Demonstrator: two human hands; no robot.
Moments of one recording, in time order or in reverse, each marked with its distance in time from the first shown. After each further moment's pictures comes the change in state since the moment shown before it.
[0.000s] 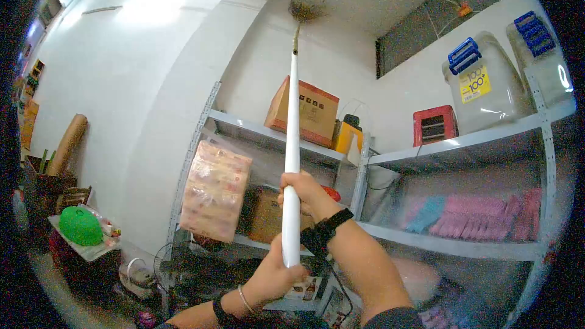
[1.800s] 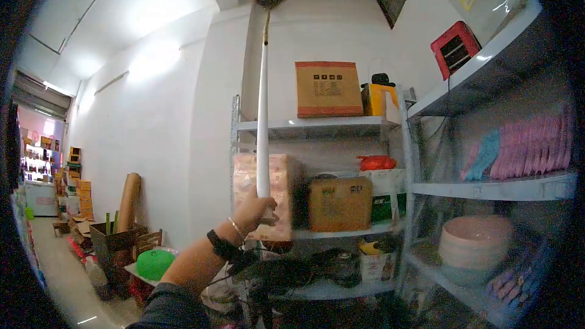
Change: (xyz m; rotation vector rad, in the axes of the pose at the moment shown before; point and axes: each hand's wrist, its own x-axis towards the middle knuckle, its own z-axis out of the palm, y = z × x) left_hand 0.116 -0.004 -0.092 0.336 0.228 -0.101; right_hand -0.483 0.149 -0.107 0.120 0.876 0.392
